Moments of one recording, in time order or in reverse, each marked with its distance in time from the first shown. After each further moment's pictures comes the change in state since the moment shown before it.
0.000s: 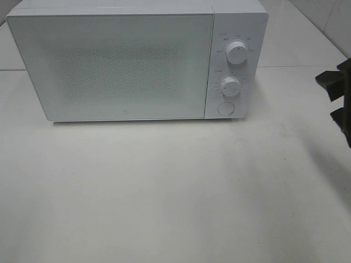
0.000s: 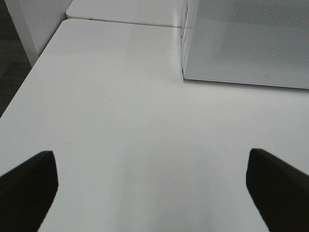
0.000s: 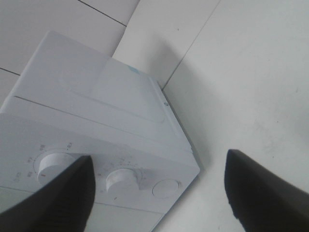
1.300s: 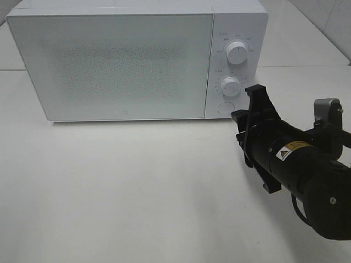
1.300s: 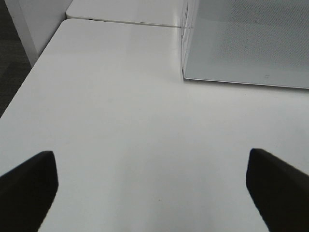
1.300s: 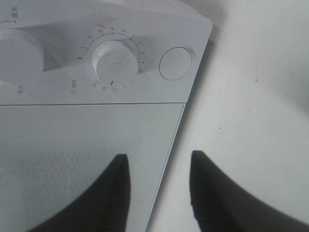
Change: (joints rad) left arm 0.000 0.000 0.000 0.000 0.000 0.000; right arm 0.566 0.325 -0.165 0.511 -0.114 0.217
